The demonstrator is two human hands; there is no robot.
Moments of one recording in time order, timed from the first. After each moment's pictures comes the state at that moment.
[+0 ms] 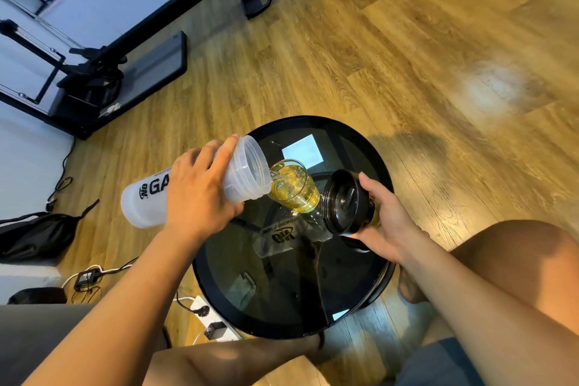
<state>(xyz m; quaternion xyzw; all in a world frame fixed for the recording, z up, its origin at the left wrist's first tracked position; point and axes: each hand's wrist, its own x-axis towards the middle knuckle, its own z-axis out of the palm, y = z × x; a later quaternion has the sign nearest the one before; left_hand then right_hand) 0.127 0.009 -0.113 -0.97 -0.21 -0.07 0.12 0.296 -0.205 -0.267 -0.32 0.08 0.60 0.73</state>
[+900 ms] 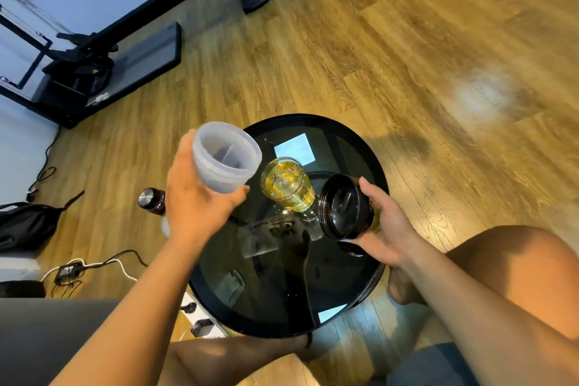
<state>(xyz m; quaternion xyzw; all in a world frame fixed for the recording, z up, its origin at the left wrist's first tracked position) 0.121 -0.001 -0.138 -0.89 -0.34 -0.27 -0.14 0.296 -0.215 -0.261 -0.32 0.08 0.62 0.71</state>
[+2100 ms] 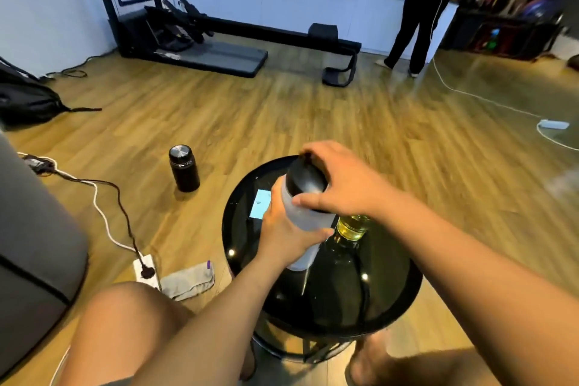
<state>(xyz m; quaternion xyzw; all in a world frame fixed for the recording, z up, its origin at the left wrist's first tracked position) 0.029 -0.058 -0.208 -0.68 -0.43 -0.38 -0.44 0.153 -0.093 -0.056 -0.66 -0.72 0.10 0.17</state>
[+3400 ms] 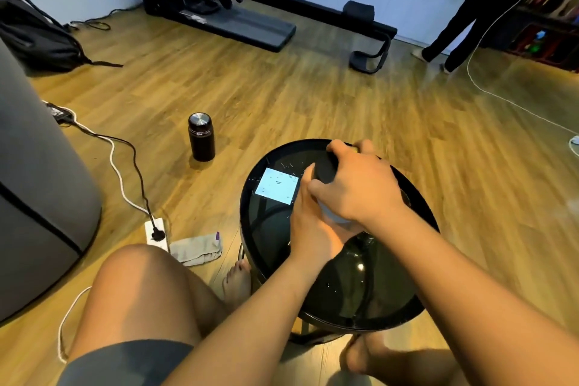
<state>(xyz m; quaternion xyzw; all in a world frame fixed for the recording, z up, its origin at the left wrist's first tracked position) 0.040 -0.074 -0.217 -0.63 -0.46 -0.44 -0.44 0.107 -0.078 -0.089 -0.80 -0.59 0.03 0.08</state>
